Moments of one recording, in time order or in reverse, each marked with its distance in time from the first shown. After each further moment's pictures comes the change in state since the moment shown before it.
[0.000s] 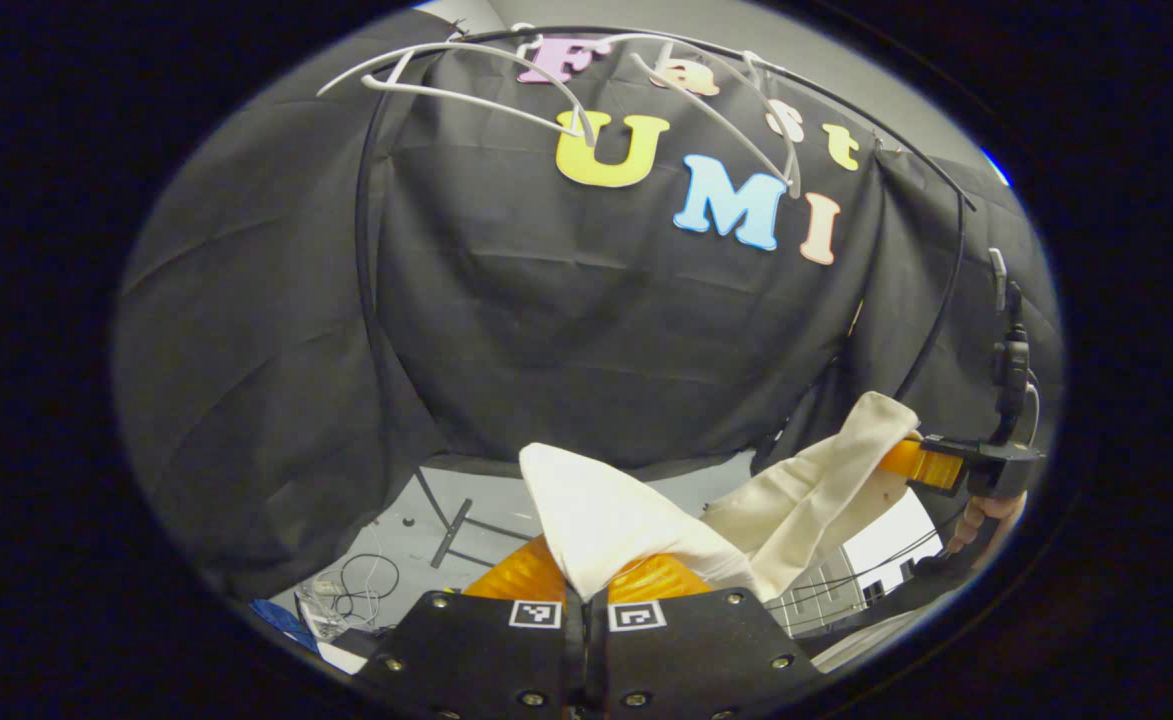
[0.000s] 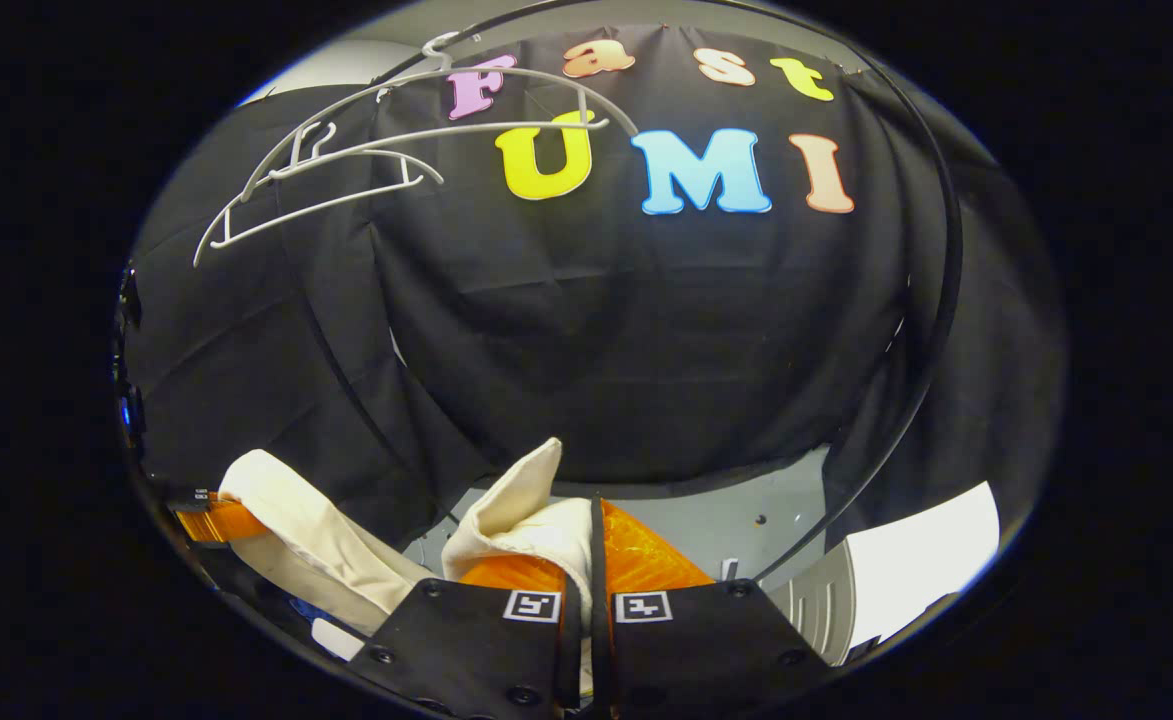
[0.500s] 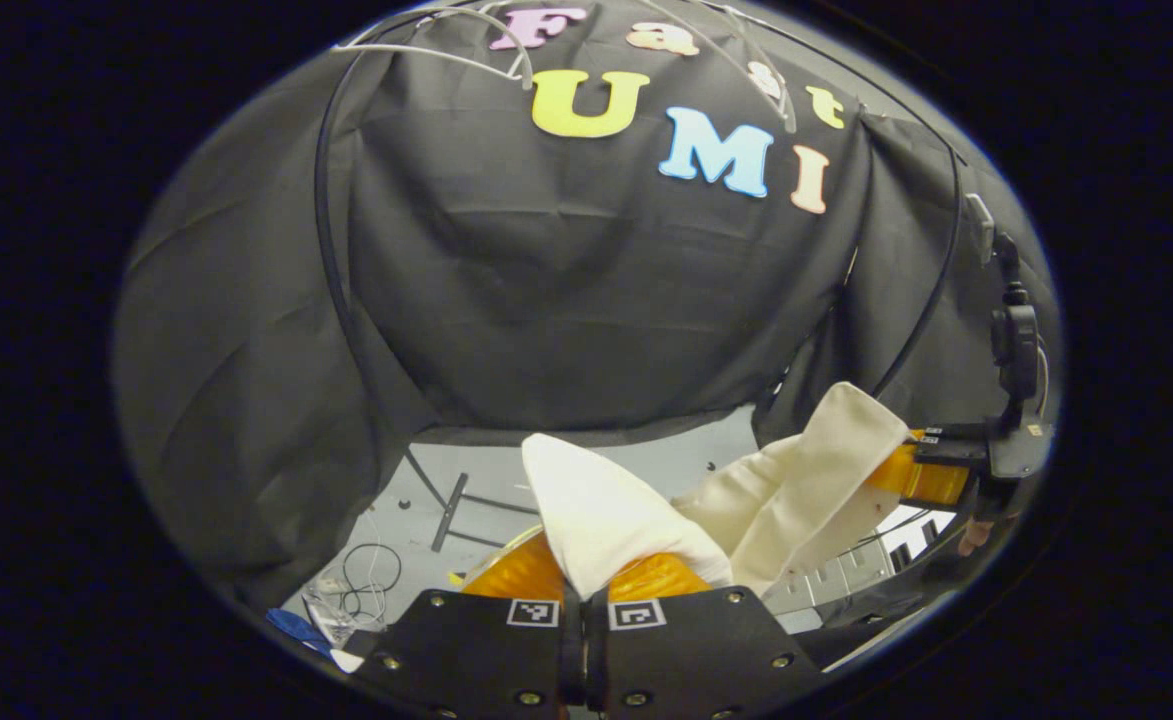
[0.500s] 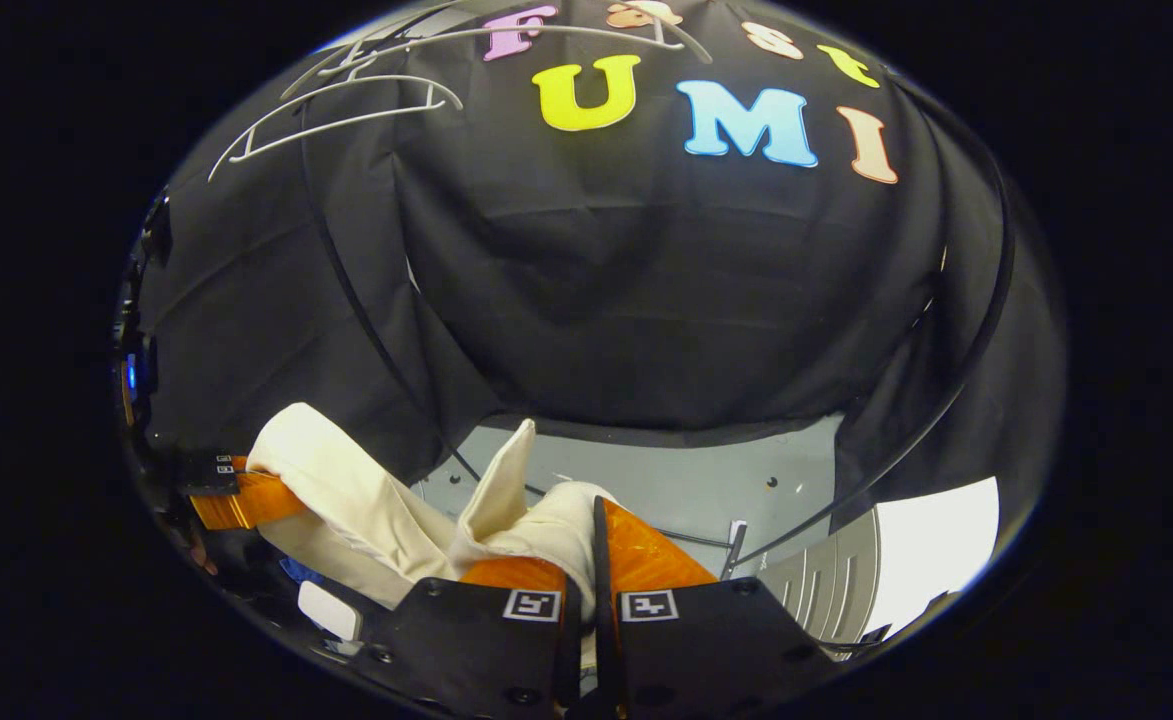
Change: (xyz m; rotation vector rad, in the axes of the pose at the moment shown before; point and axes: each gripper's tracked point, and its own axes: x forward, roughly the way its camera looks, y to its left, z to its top) left arm 0.054 -0.002 -0.043 0.042 0.125 -0.019; right arm 0.031 0.028 -0.064 -0.096 0.177 0.010
